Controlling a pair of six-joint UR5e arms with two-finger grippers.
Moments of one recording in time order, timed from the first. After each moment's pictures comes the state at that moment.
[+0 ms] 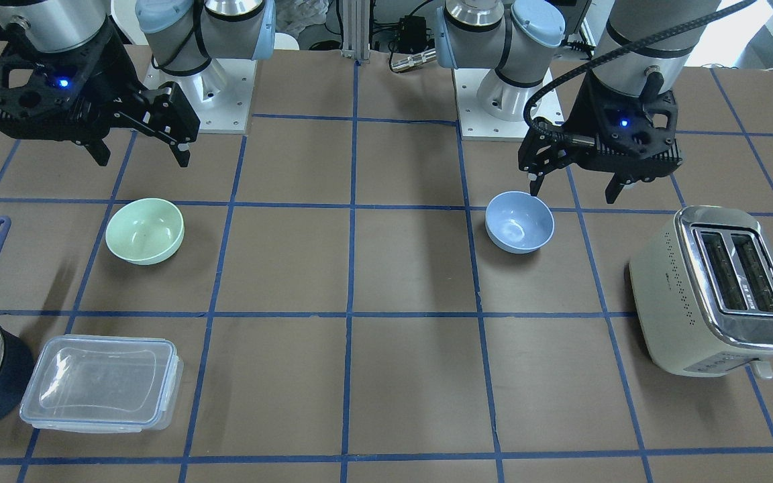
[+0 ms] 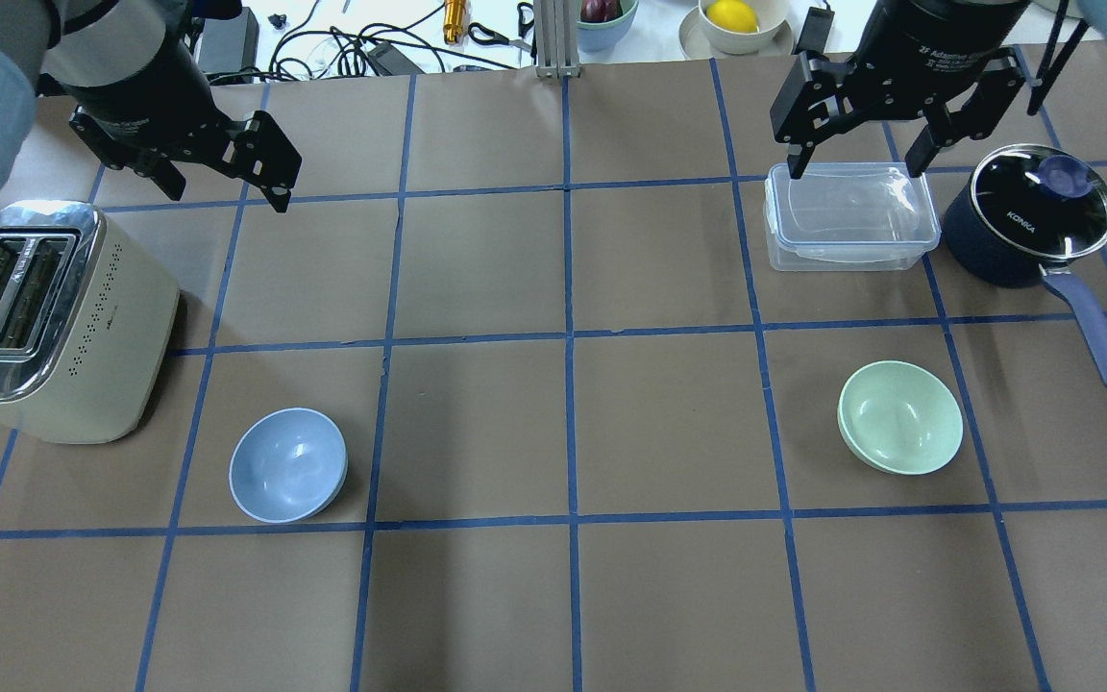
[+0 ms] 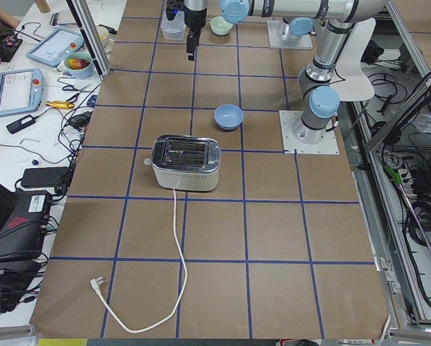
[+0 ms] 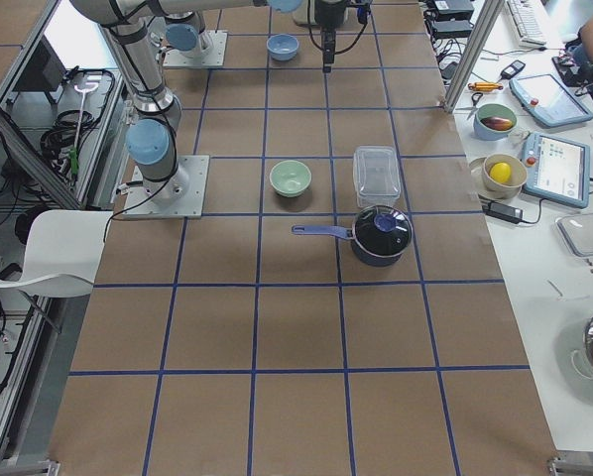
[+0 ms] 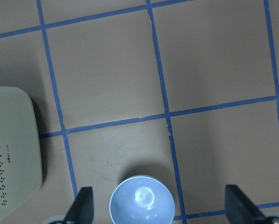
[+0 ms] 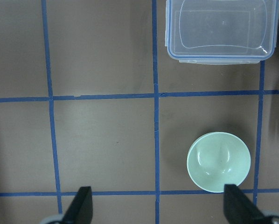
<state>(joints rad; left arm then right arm) -1.54 -1.60 -1.53 -1.50 1.63 0.18 1.57 -1.54 1.43 -1.48 -1.54 0.02</state>
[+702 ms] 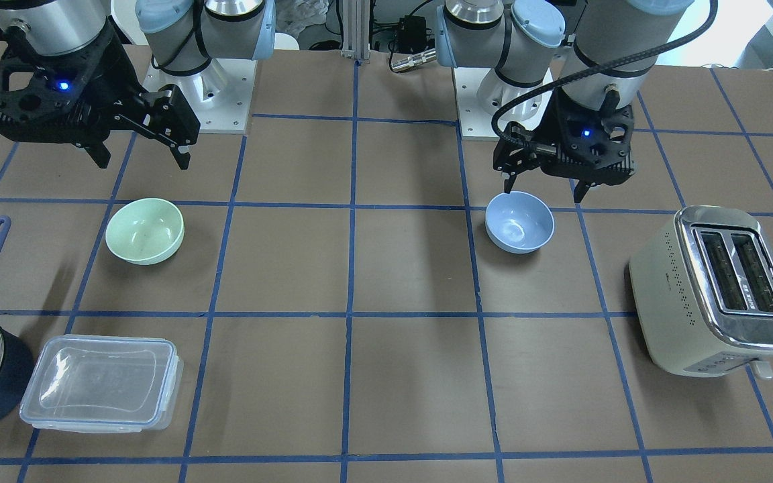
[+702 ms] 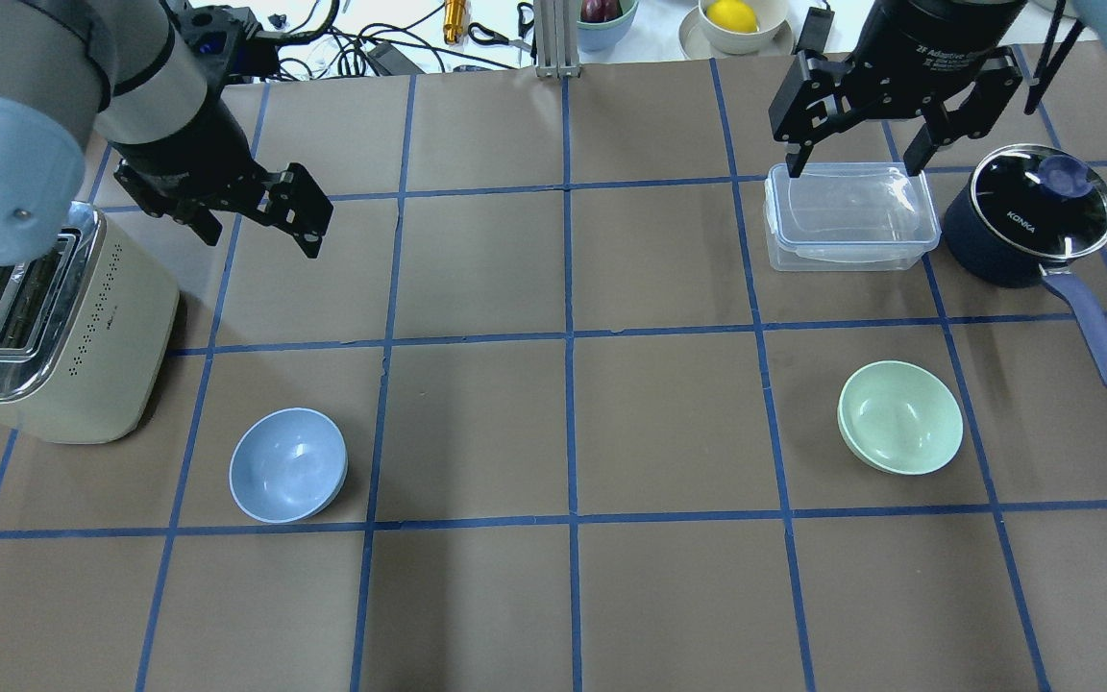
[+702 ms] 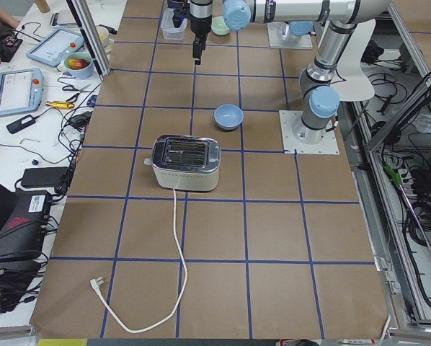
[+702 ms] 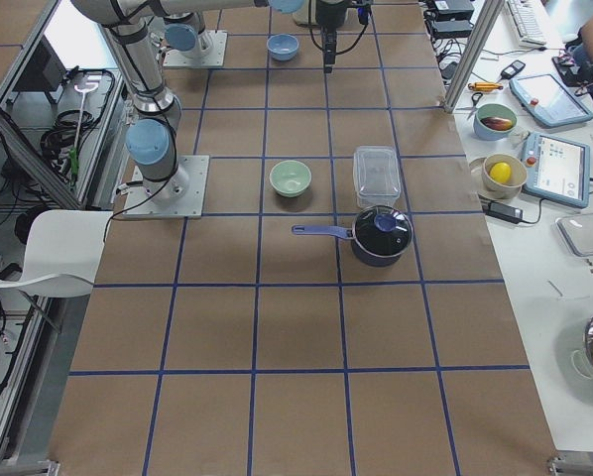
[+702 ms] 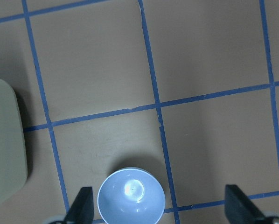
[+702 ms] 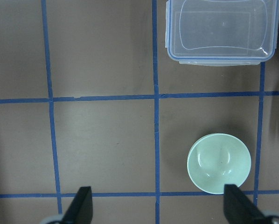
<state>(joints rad) -1.56 -1.56 -1.67 -1.46 1.60 0.18 1.57 -1.53 1.43 -1.49 -1.54 0.02</state>
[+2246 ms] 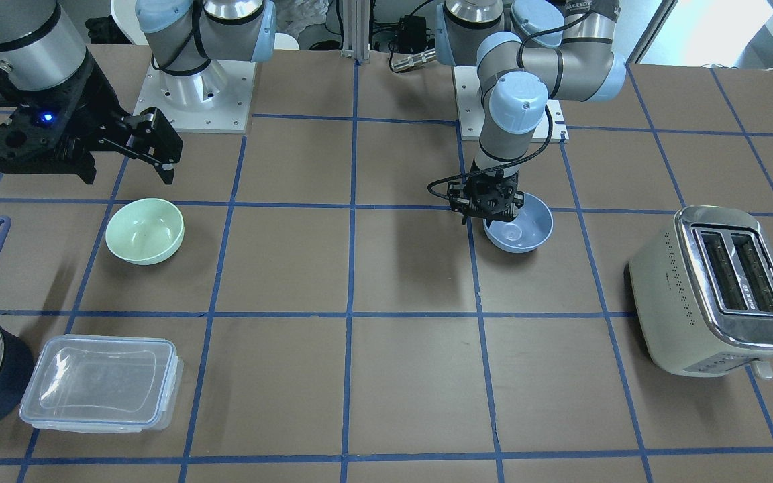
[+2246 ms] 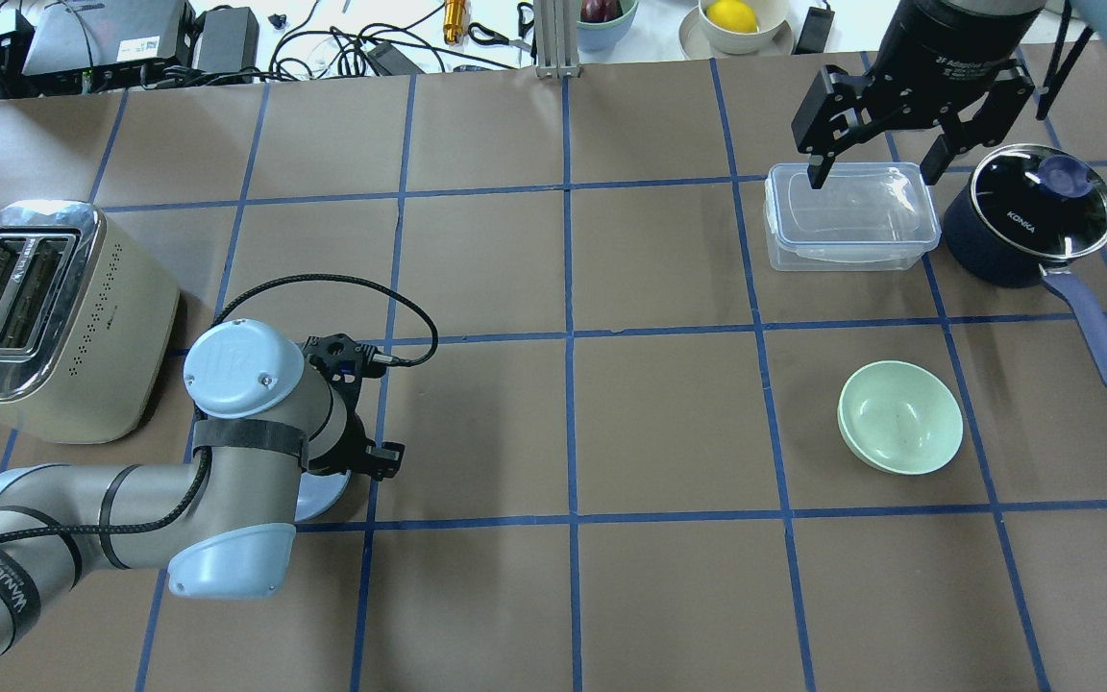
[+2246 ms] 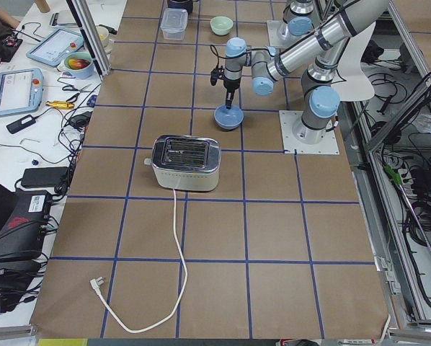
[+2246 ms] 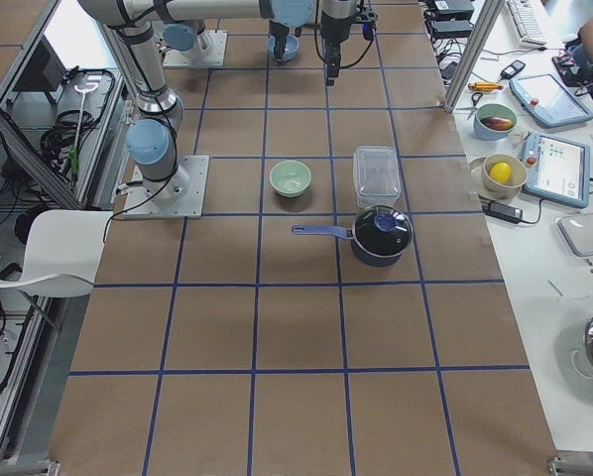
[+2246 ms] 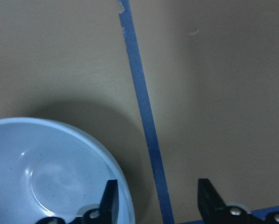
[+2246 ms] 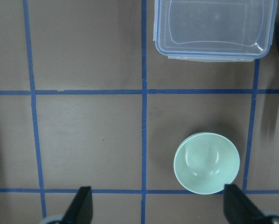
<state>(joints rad) -1.59 -1.59 -2.38 -0.73 1.60 0.15 1.52 -1.50 1.44 -1.47 -1.55 -0.06</state>
